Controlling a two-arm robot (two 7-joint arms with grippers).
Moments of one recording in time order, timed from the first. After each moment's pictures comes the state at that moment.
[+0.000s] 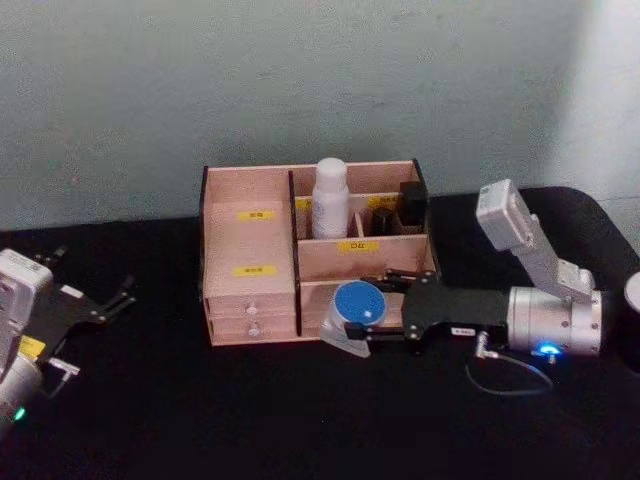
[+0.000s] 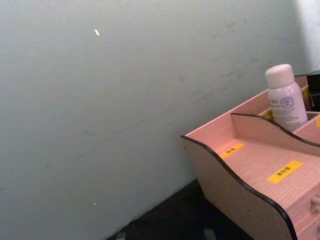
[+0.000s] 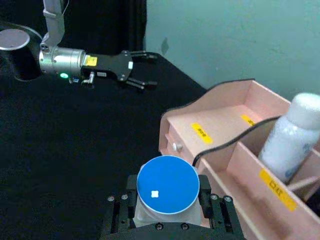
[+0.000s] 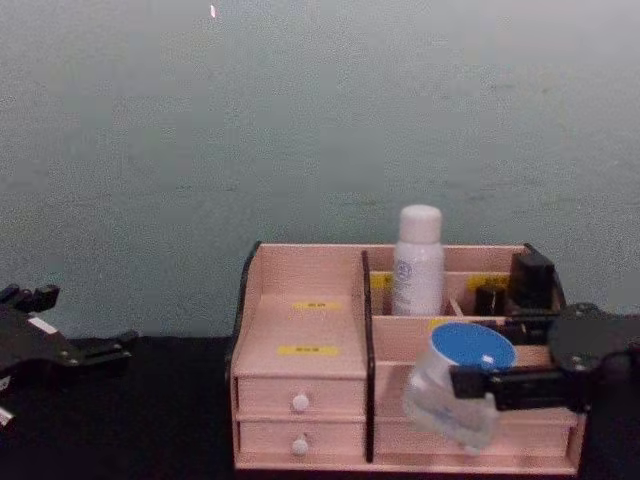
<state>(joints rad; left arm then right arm) -0.20 0.60 0.45 -1.41 -0.25 -0.12 0.03 0.46 0.63 -0.59 -1.37 0.51 0.04 0.82</state>
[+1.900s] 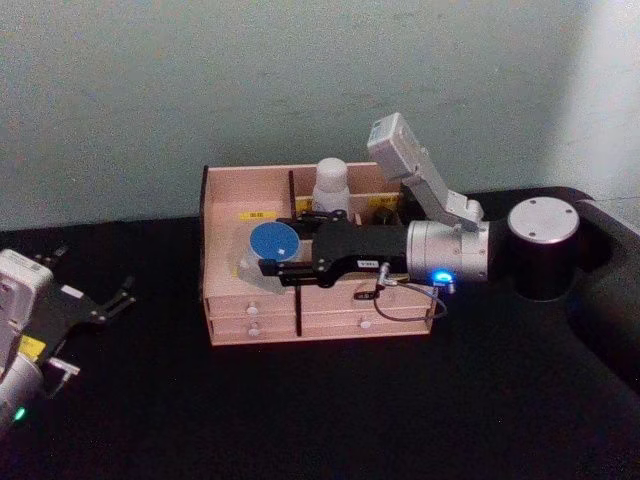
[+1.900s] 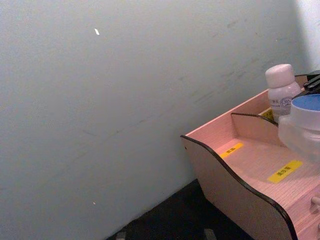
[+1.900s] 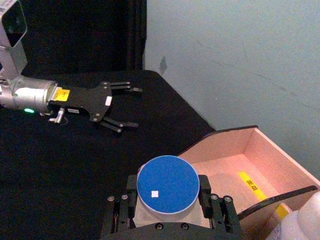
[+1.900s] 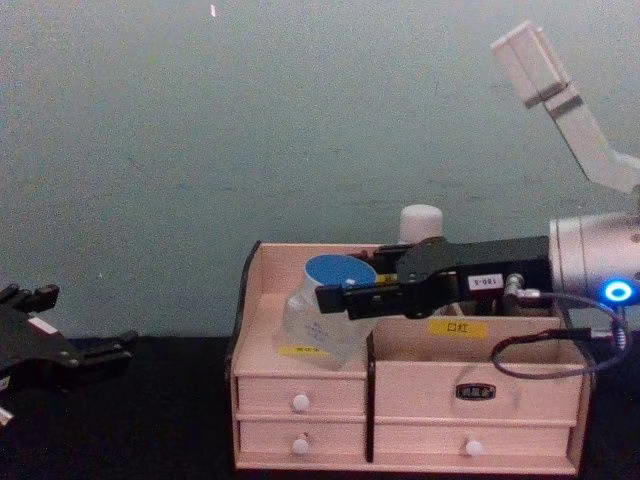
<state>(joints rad) -0.20 0.60 0.45 -1.41 -0.25 -0.12 0.03 0.76 0.35 -0.70 -0.99 0.45 -0.01 0.87</state>
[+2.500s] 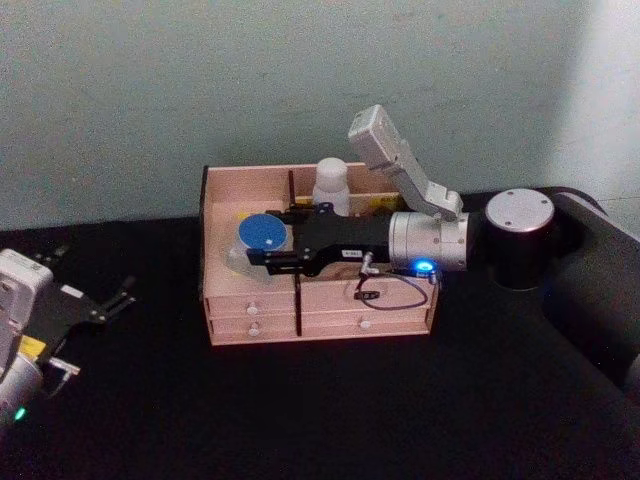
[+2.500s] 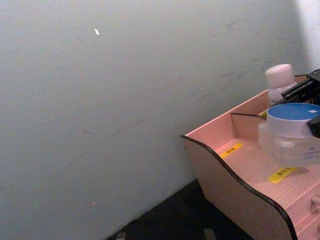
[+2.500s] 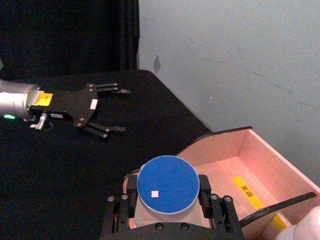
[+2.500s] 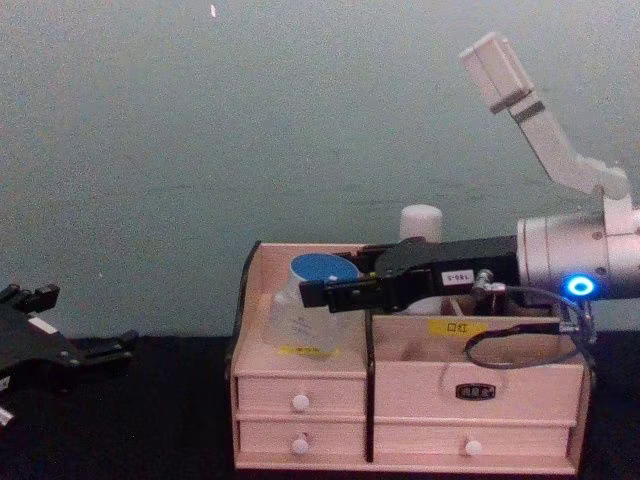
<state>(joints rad) -0.20 0.60 0.45 -1.41 -0.25 -0.12 0.03 0.83 0.26 -0.69 -0.83 0.42 -0.04 0.88</state>
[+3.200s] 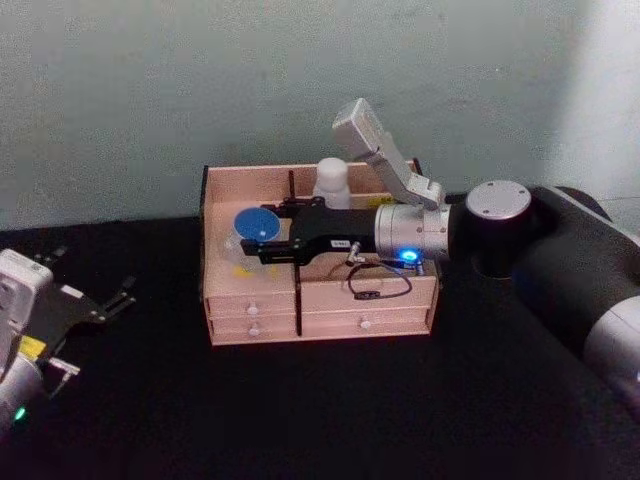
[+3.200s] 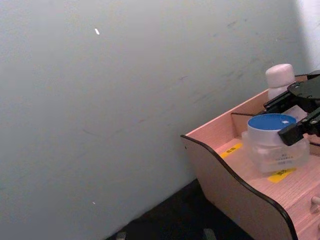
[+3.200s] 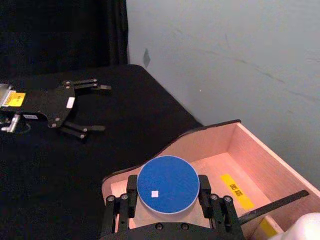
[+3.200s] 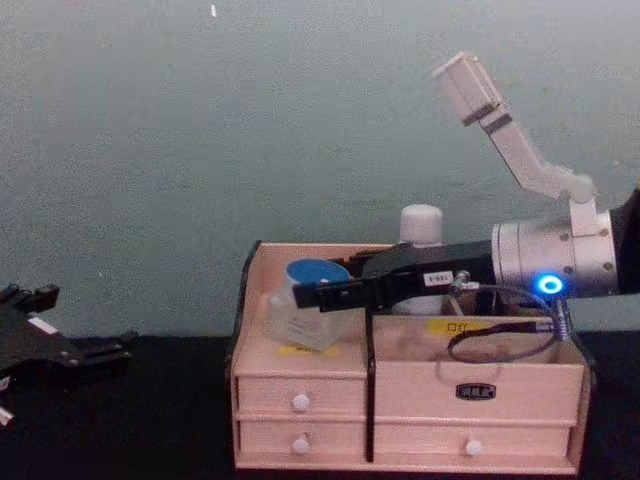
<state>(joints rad) -0.20 0.60 0.45 -1.41 -0.25 -0.12 0.03 0.93 0.15 -0.67 -0.58 0.38 -0.09 0.91</state>
